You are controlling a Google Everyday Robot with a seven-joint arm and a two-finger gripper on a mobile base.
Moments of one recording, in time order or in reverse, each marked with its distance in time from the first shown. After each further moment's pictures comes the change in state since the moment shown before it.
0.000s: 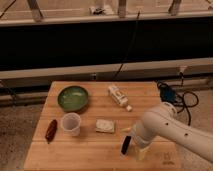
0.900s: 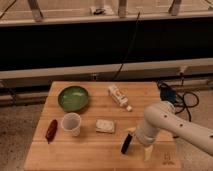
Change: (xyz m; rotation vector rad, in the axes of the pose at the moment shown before) arm 0.044 0.019 0.041 -0.172 -0.057 -0.018
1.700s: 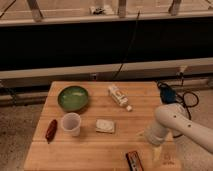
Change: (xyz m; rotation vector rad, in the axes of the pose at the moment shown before) arm 0.062 0.025 0.011 -0.002 -0.028 0.117
